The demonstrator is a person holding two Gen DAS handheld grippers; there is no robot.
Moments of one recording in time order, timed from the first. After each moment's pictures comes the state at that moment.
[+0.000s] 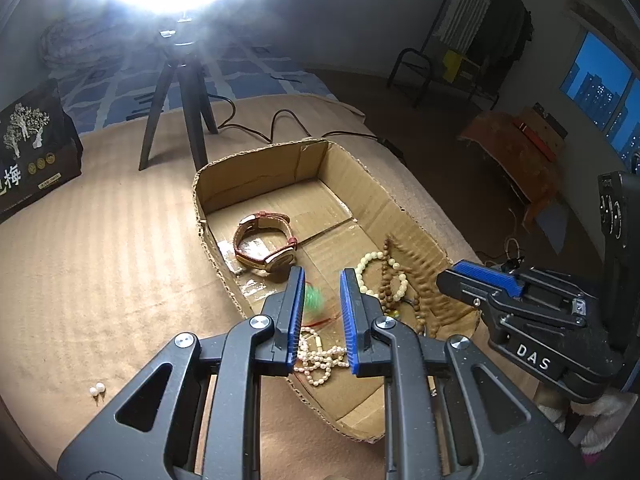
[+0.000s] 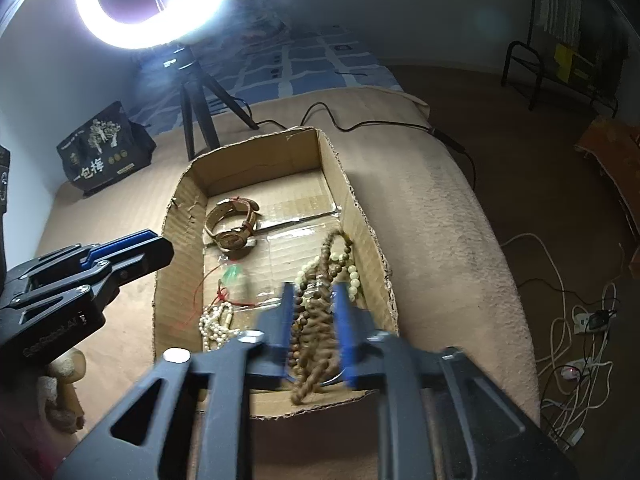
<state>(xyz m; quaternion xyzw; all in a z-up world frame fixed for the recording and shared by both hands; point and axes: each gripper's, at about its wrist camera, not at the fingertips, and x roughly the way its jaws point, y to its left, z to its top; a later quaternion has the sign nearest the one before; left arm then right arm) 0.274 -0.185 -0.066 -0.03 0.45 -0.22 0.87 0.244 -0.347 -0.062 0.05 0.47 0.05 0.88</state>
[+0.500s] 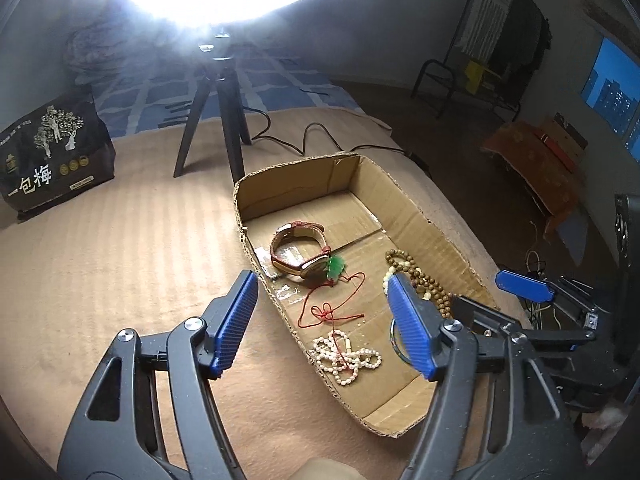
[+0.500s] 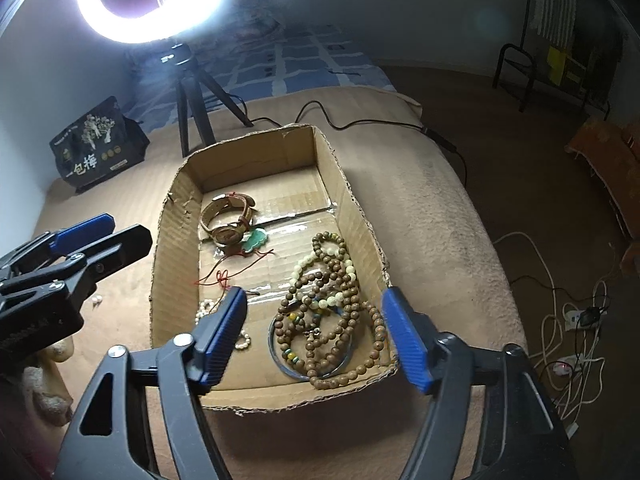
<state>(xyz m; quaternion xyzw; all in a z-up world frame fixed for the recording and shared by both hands) 0.269 -0.167 -0.056 -0.03 0.43 -0.18 0.88 0.238 -0.339 -0.061 0.03 0.47 0.03 0.88</state>
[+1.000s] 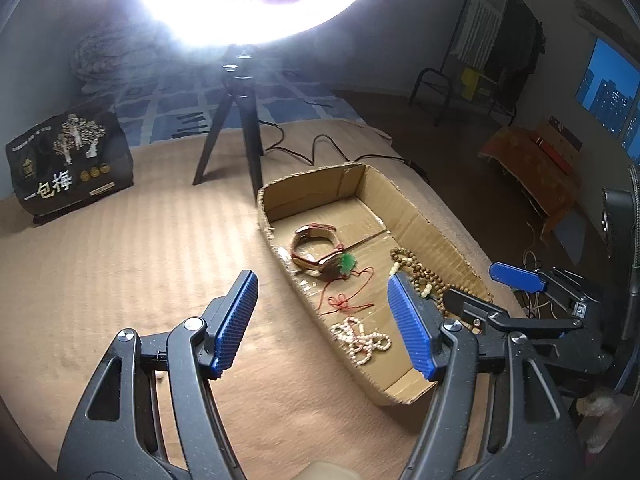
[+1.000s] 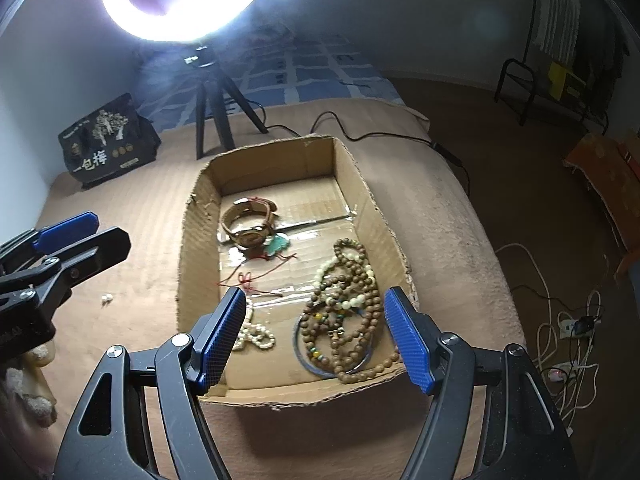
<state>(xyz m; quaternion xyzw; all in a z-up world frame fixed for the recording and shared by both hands) 0.249 -0.135 -0.036 -0.02 0.42 -0.18 0.89 0.229 -0.314 -0.050 0.01 0.46 0.03 0.89</state>
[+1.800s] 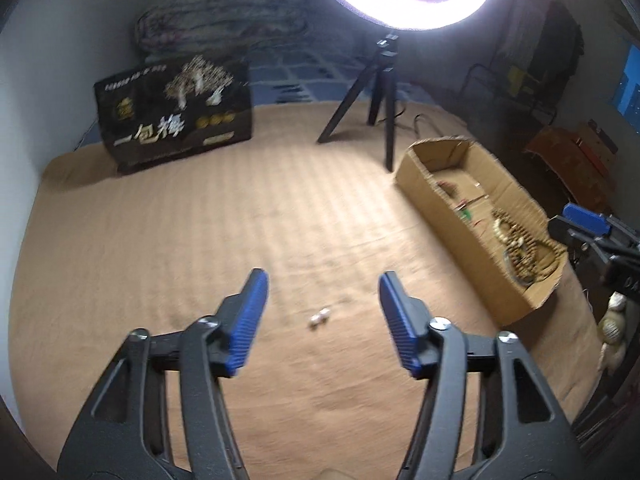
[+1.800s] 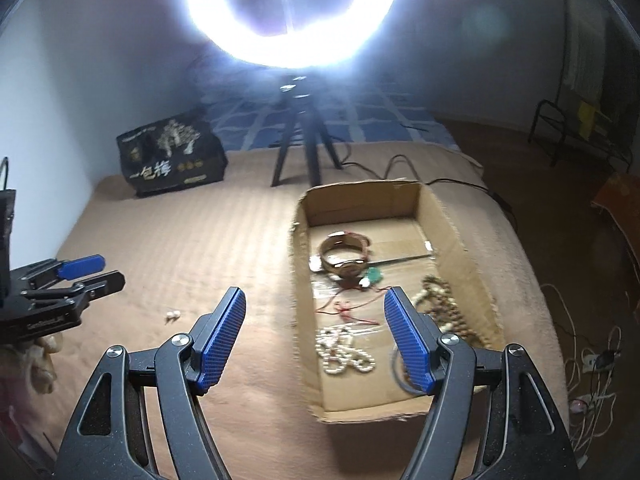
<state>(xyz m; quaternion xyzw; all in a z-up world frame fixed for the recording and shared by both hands) 0.221 0.016 -0.063 -0.01 0.45 -0.11 0.89 0.212 -0.237 -0.032 0.00 0.40 0.10 0.91</state>
